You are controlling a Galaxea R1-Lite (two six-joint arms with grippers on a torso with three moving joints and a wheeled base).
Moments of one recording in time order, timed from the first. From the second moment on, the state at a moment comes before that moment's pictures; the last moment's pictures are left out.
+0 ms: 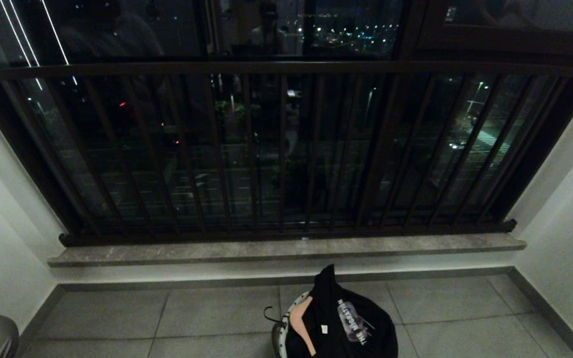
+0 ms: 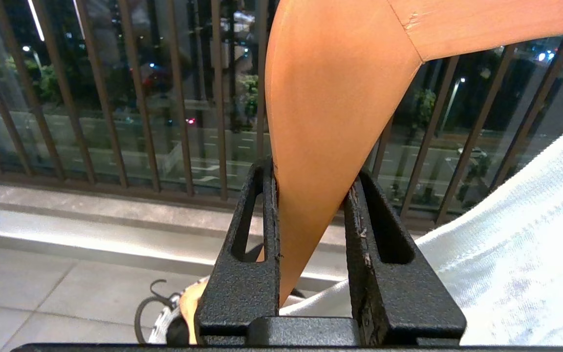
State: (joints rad) left arm 0.00 0.00 0.00 0.01 0.00 -0.01; right arm 0.00 0.00 0.00 -0.25 0.15 -0.03
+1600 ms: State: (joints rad) left arm 0.00 0.00 0.00 0.01 0.00 -0.01; right arm 0.00 0.00 0.00 -0.25 0.16 -0.04
